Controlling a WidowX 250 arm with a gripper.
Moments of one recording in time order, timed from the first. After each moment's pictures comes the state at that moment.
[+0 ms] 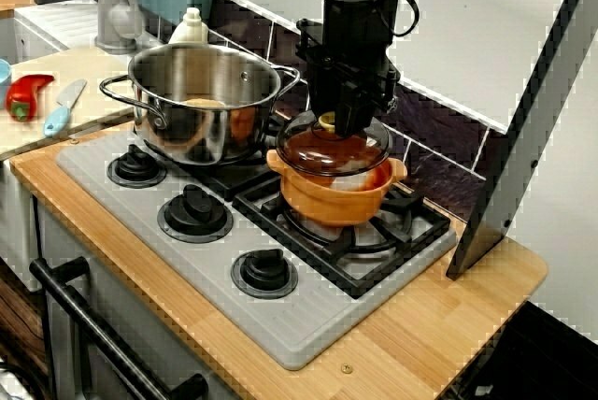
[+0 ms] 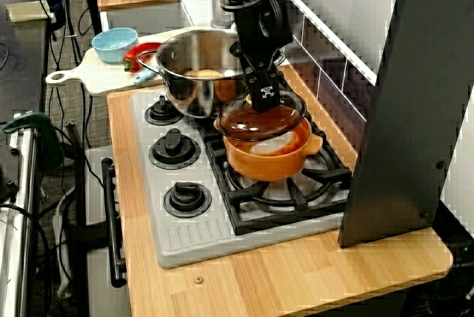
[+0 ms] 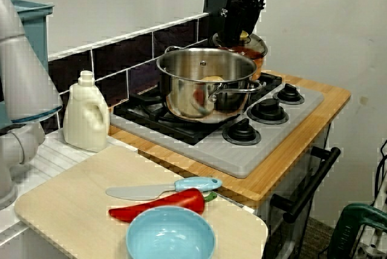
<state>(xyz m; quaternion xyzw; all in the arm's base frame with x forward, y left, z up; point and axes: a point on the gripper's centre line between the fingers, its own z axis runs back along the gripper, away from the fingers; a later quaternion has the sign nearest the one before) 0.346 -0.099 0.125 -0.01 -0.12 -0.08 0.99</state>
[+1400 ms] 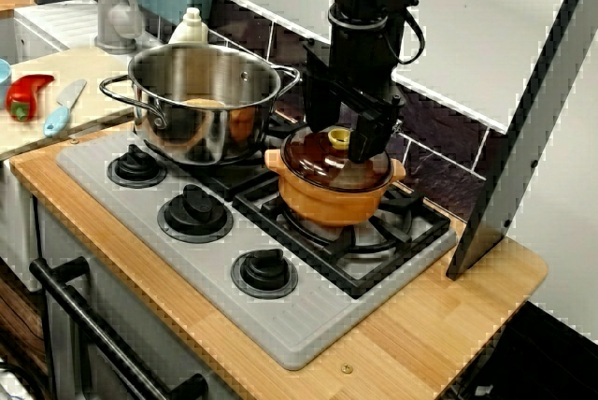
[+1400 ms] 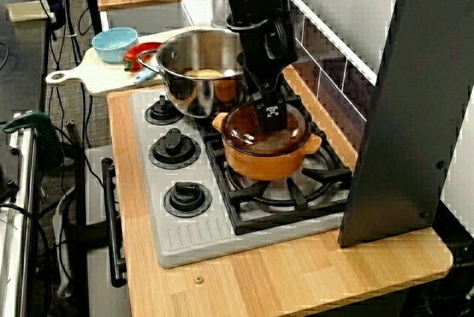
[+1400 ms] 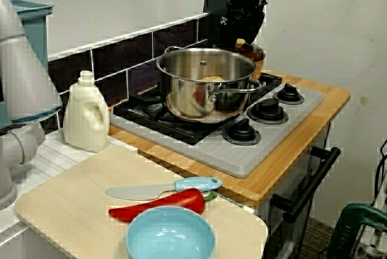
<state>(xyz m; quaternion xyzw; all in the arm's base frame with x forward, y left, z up) 0.348 -0.104 0.109 0.01 -0.12 -0.08 0.99</state>
